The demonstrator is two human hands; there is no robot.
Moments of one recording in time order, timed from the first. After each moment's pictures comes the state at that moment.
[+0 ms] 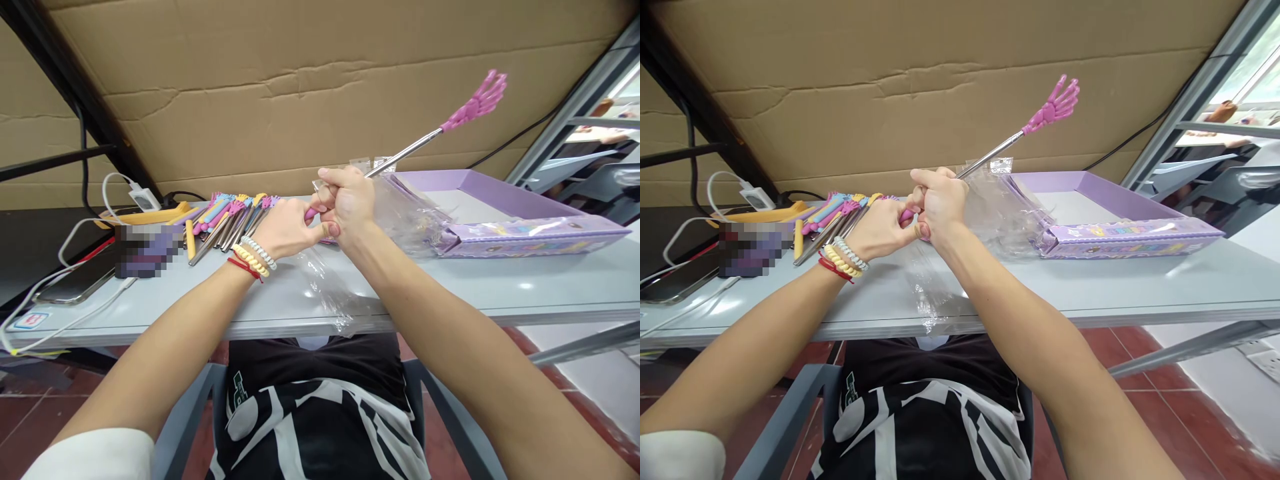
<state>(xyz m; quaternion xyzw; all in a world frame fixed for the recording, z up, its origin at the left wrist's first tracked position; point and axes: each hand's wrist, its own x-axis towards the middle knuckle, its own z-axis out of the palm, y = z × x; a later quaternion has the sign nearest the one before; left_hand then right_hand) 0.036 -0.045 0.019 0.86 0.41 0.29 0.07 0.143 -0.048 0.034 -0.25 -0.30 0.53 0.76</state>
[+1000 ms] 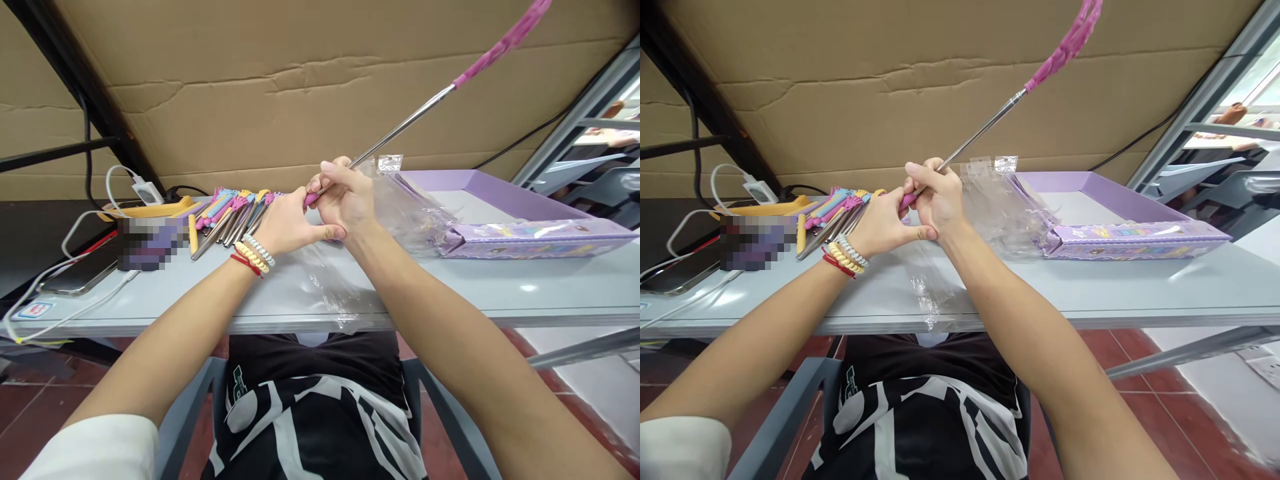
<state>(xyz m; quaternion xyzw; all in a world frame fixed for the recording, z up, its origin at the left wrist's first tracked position) 0.031 -0.039 0.010 0.83 0.43 0.35 0.08 0.149 -0.041 0.025 -0.21 -0.41 0.54 0.70</state>
